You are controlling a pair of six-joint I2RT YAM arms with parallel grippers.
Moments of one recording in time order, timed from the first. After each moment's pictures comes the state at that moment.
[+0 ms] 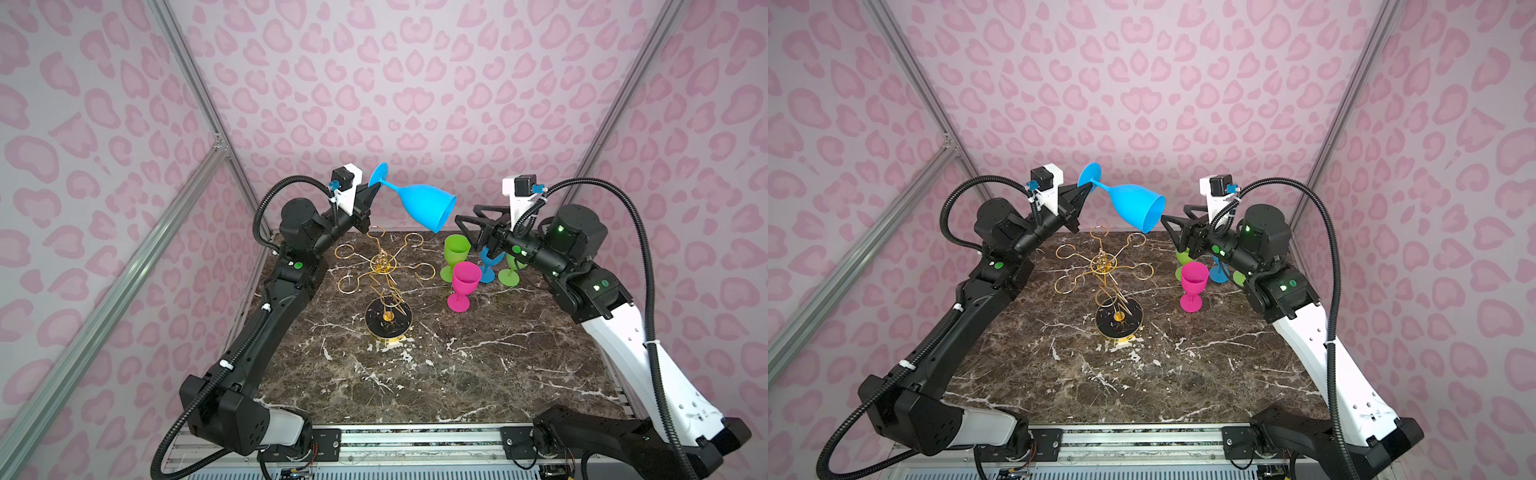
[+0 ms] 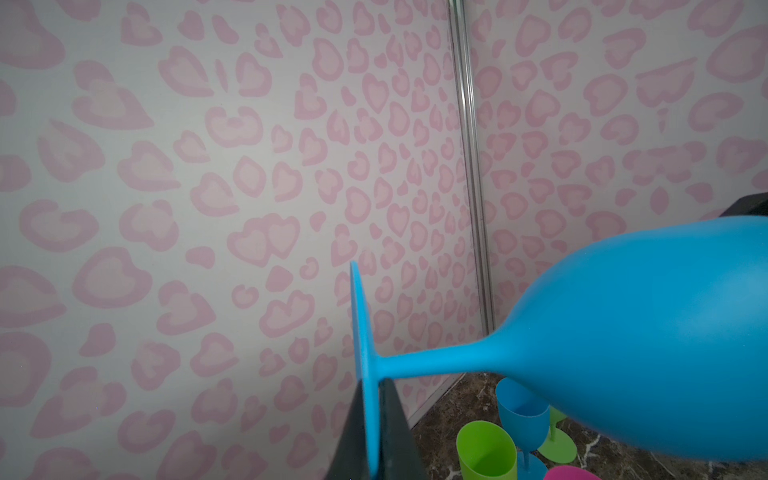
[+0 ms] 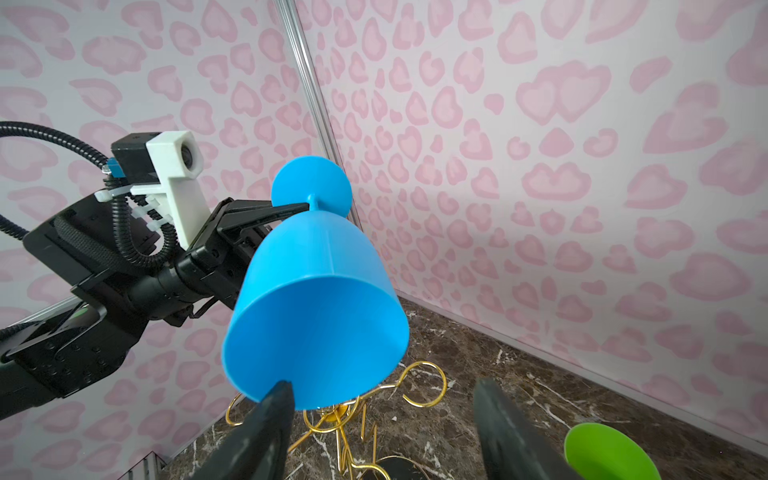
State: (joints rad) left arm -0.33 1.40 1.43 0.23 0.42 0.08; right arm 0.46 1.23 1.50 -0.28 -0.35 0.26
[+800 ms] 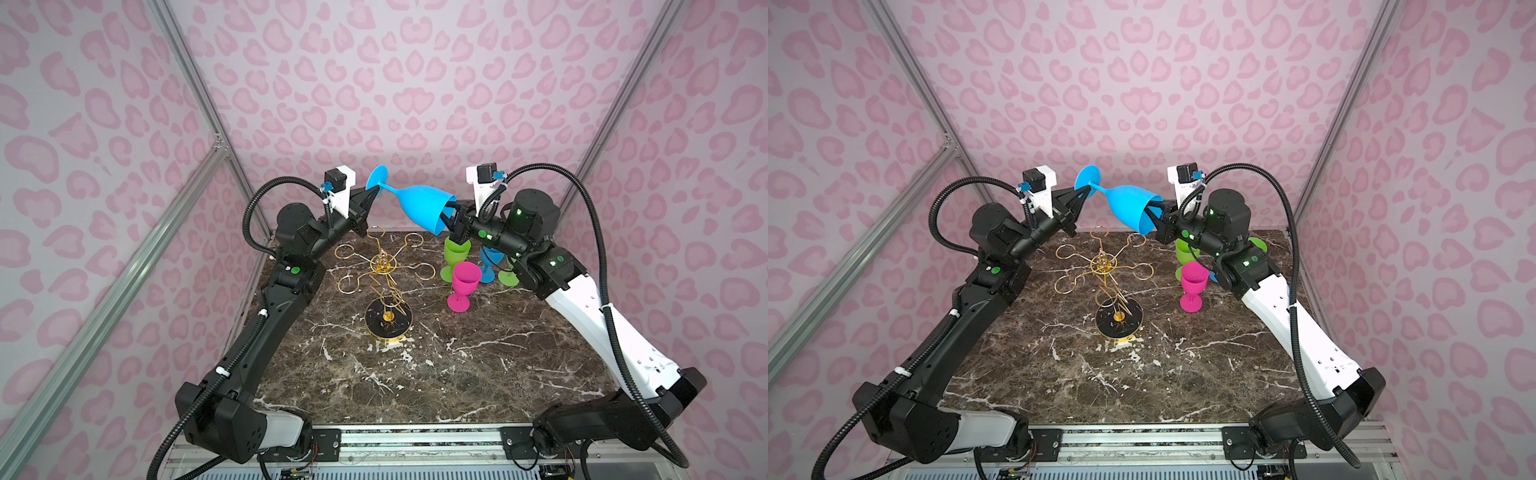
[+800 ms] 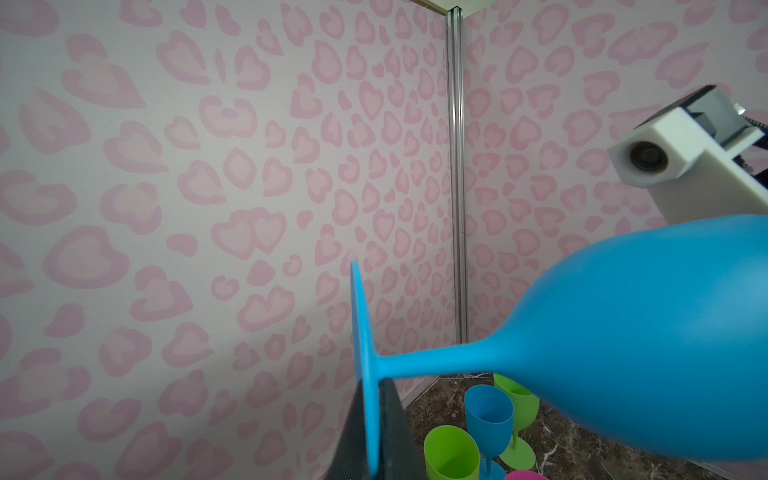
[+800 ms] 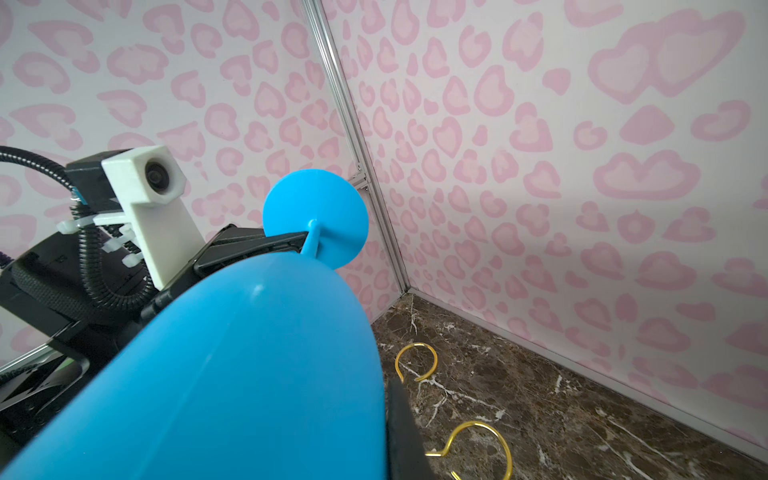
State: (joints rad) left arm -0.33 1.37 1.39 0.26 0.45 -0.02; right arm 0.54 1.42 1.62 -0.19 -0.37 0.32
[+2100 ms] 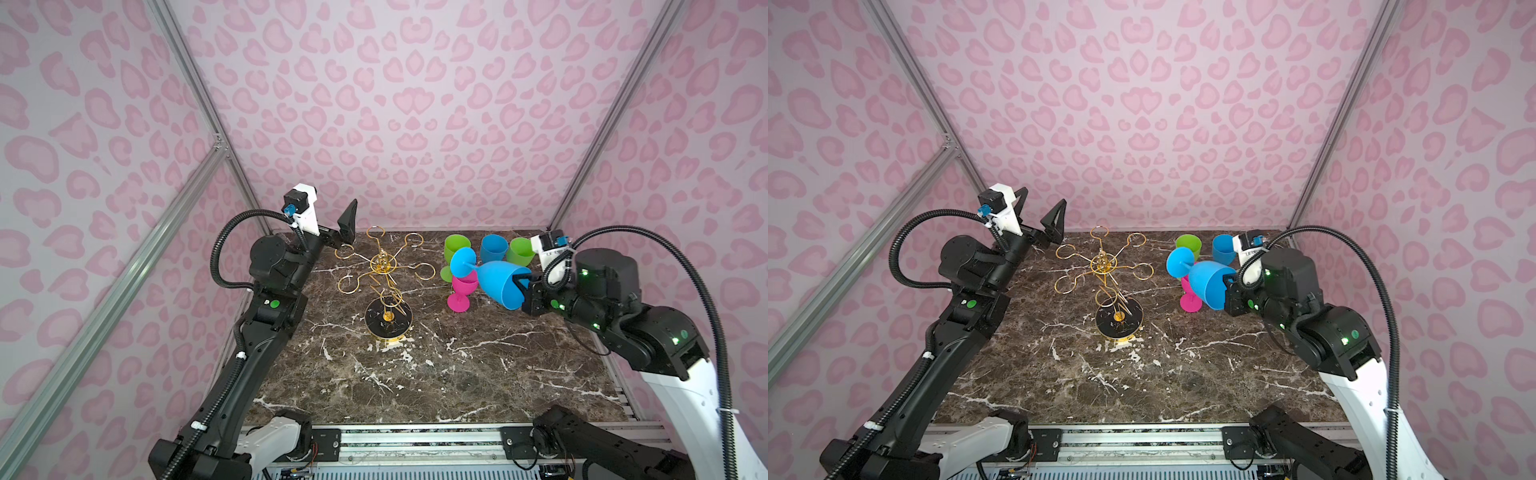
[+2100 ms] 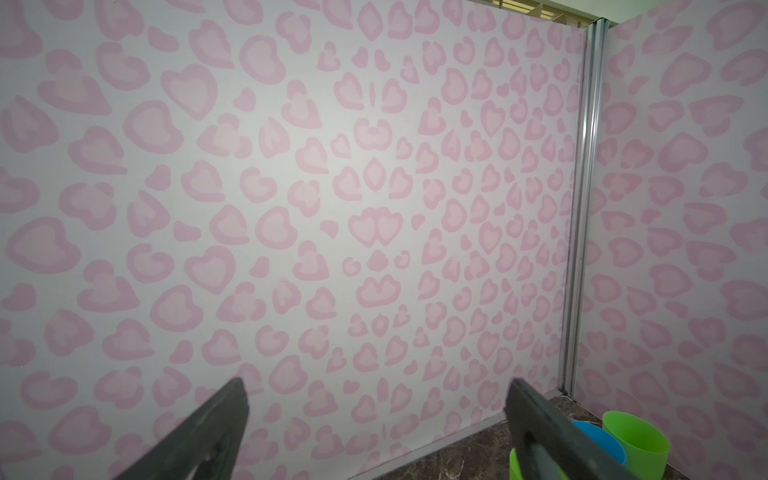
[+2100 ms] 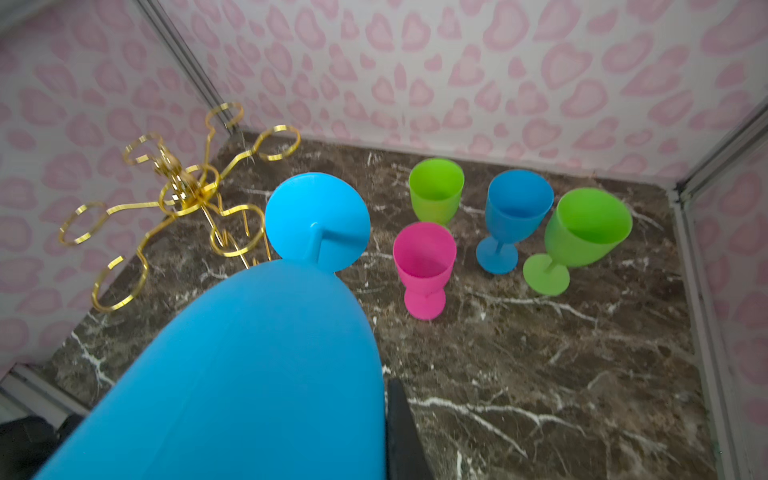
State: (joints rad) left arm -0.27 1.11 1.16 0.28 0.14 -0.02; right arm 0.52 0.99 1.52 -1.12 0.06 0.23
